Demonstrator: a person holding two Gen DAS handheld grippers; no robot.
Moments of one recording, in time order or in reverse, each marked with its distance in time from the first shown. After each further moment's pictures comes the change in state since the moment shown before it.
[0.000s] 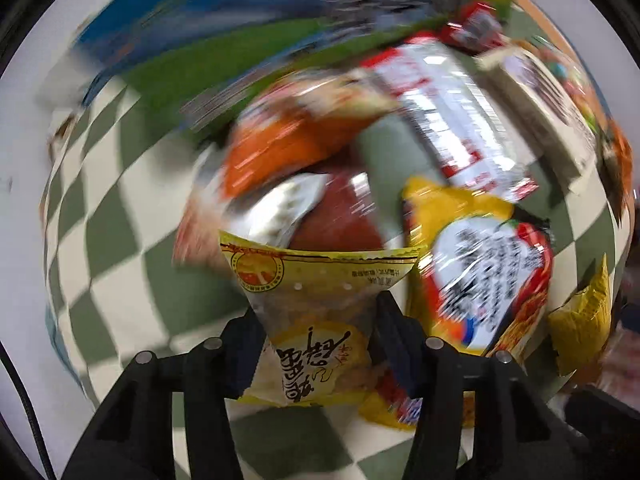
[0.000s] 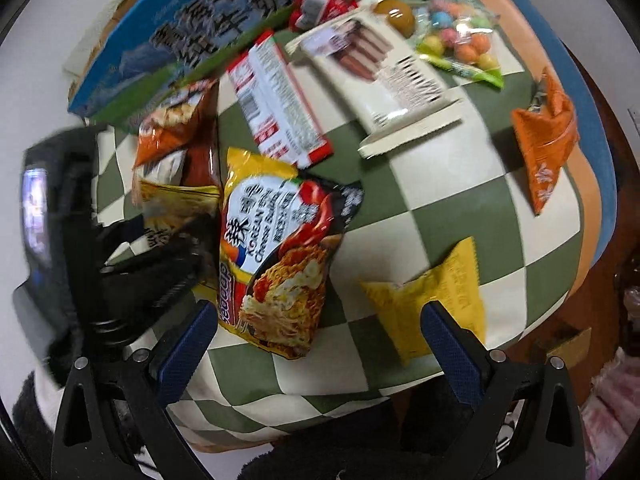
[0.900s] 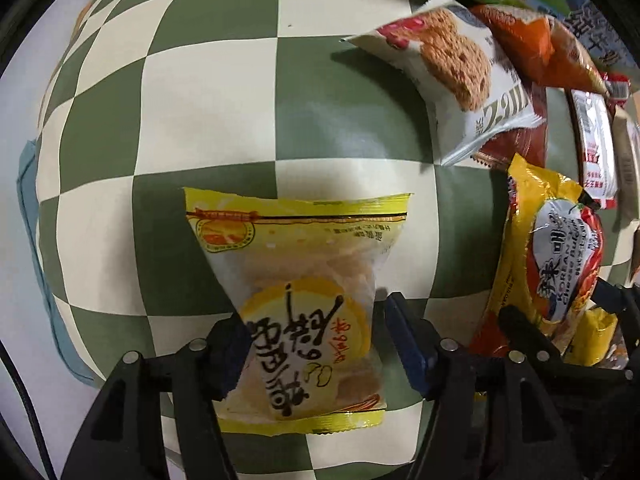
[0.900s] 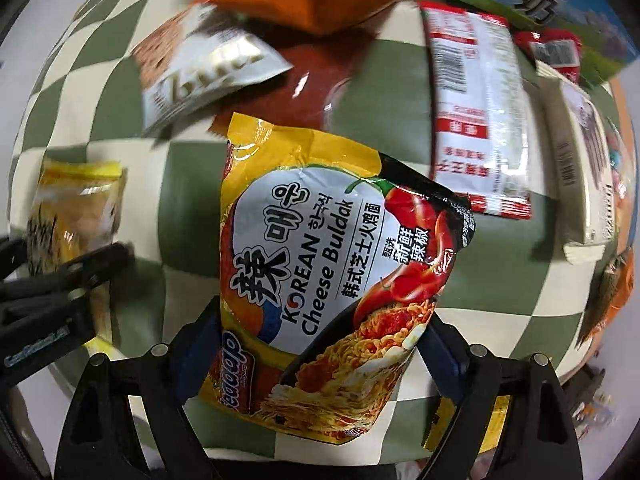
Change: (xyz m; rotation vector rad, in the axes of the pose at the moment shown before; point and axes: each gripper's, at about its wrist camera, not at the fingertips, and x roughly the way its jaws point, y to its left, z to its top) left arm 0.072 0.019 -0.028 -0.385 0.206 -0.084; right arm 0.098 0.104 0.000 -0.464 0.065 -0.265
